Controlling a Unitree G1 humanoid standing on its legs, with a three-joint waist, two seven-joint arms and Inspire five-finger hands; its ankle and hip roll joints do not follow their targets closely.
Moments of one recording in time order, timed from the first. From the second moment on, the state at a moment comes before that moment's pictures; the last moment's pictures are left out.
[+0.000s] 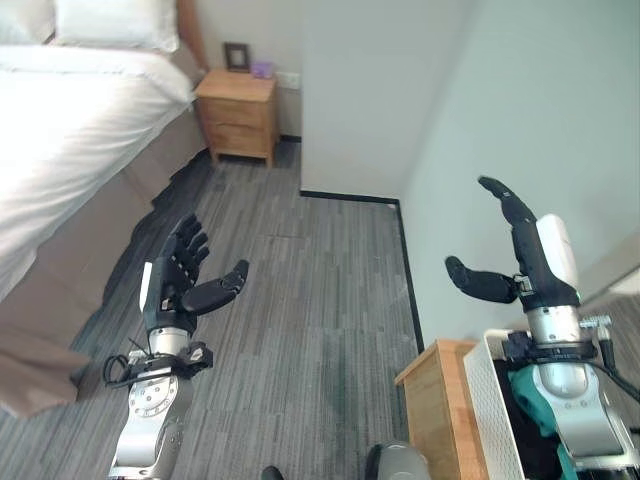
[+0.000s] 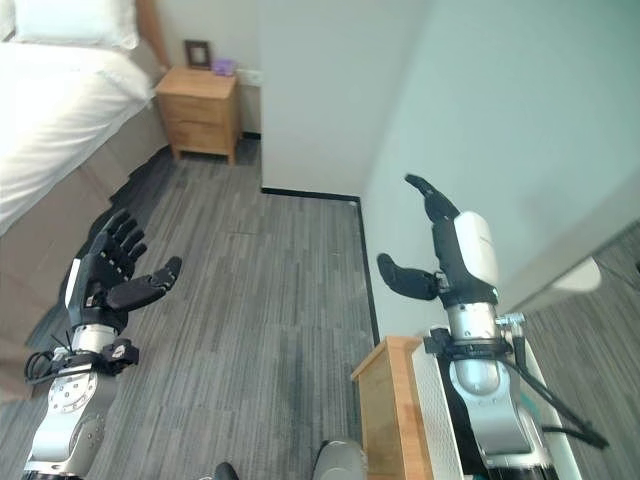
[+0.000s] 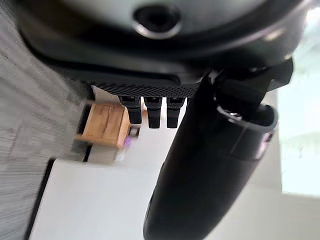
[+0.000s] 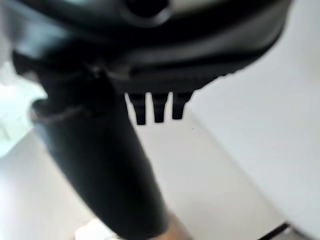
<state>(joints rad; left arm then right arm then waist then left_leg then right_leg) 0.06 0.36 0.03 -0.11 -0.47 -0.16 0.16 0.10 -0.52 -0.18 -0.17 -0.26 -0.19 -0.25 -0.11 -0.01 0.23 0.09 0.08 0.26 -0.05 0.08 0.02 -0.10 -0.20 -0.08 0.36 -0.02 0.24</state>
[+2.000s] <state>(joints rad) 0.09 0.42 0.08 -0.05 -0.43 -0.19 0.12 0.11 -0.46 -0.12 -0.01 0.01 -0.11 -0.09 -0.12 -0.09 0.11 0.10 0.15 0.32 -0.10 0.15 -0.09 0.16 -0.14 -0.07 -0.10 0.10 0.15</state>
